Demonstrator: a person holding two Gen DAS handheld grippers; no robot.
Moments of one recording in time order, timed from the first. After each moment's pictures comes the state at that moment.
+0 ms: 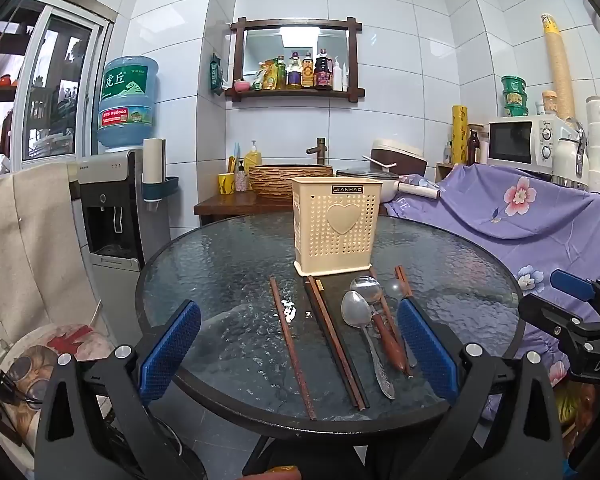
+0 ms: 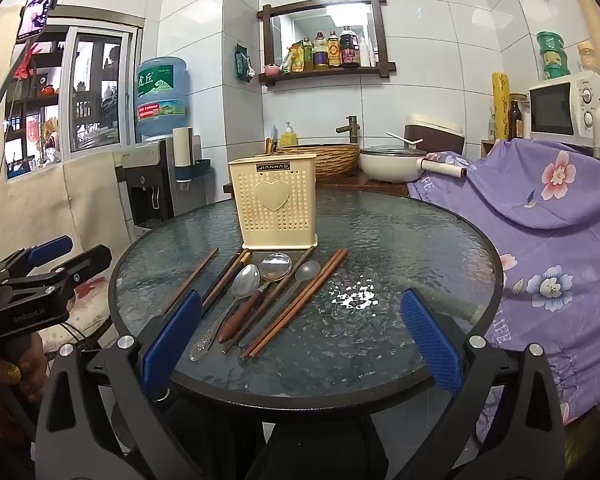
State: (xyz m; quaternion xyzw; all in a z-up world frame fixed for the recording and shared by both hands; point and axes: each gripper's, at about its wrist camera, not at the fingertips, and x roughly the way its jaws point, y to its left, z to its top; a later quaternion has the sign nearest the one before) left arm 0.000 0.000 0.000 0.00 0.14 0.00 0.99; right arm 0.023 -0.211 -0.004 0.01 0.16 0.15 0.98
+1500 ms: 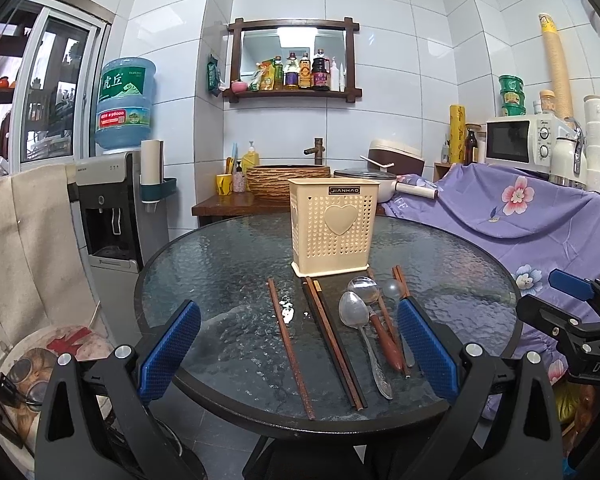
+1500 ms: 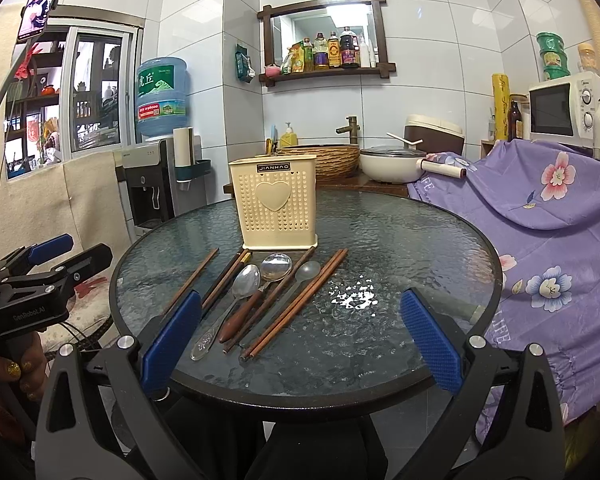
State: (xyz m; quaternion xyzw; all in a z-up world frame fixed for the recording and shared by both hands) left arm 0.000 -0.002 0.003 0.00 0.15 0.00 0.99; right arm 0.021 -0.211 -0.001 0.01 0.16 0.15 0.98
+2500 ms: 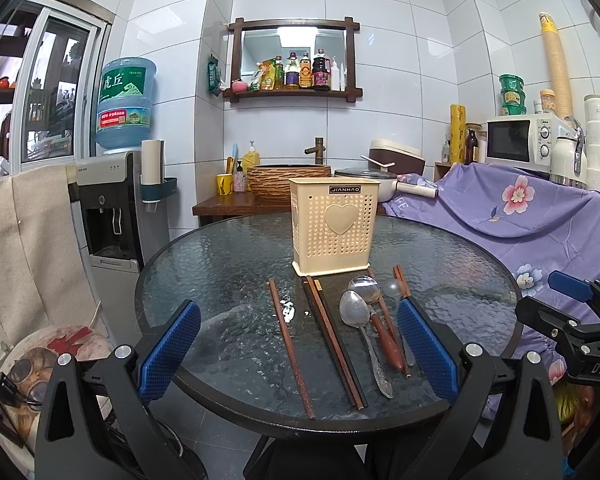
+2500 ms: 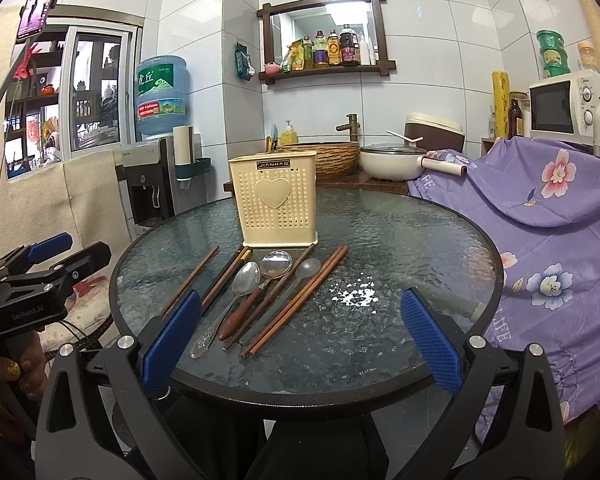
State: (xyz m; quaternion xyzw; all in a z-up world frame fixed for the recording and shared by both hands) left arm -0.001 -0.002 0.003 0.00 0.15 0.00 0.99; right arm 0.020 -0.209 -0.002 0.01 0.16 0.15 0.97
